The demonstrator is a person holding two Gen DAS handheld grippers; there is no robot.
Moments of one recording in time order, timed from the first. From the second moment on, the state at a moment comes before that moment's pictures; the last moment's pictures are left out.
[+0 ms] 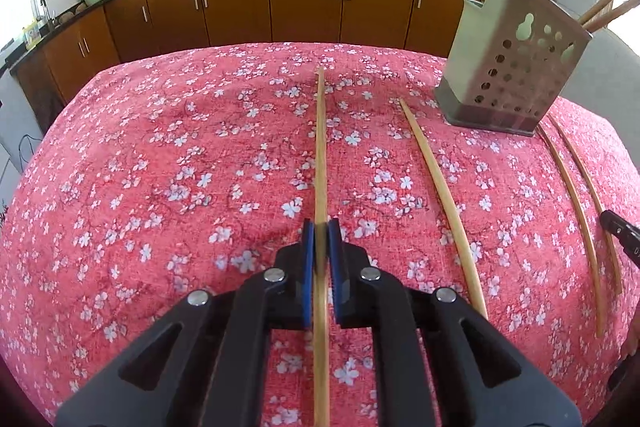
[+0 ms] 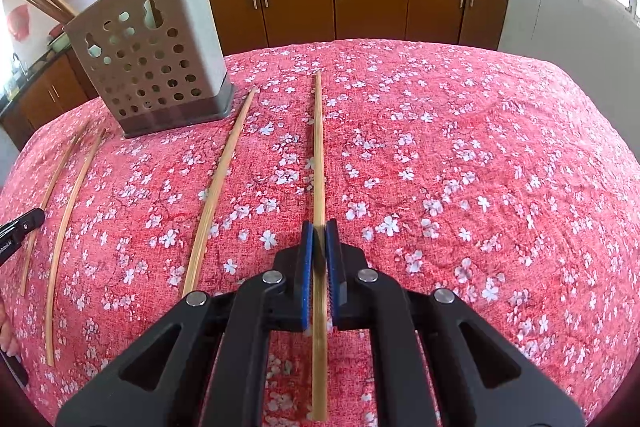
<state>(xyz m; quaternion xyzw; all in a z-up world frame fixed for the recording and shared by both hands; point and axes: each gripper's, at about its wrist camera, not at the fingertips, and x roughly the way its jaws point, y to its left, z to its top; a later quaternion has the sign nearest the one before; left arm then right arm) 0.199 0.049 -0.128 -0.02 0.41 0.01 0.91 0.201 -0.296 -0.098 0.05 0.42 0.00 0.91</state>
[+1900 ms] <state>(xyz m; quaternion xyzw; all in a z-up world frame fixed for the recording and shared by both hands) 0.200 0.054 -0.128 -0.03 0.41 0.01 0.91 0.202 -0.297 -0.098 0.05 0.42 0.00 0.91</state>
